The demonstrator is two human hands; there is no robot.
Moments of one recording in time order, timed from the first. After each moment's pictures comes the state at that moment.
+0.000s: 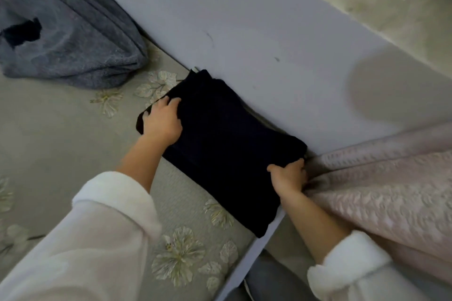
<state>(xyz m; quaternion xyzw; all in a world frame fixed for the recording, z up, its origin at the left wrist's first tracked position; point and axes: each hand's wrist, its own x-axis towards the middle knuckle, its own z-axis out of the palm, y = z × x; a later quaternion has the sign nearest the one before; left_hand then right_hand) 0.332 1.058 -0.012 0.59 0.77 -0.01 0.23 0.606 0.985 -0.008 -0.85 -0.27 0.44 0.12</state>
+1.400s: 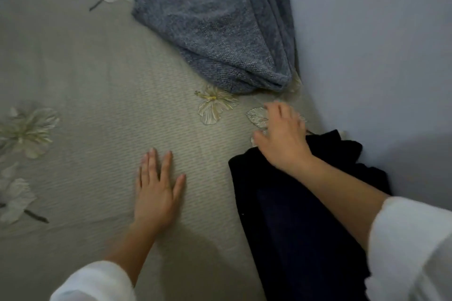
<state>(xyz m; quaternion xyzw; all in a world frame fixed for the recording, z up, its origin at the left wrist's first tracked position) 0.166 0.919 -0.201 0.32 0.92 0.10 0.20 0.282 1.163 -0.100 -0.39 -0.90 0.19 0.00</state>
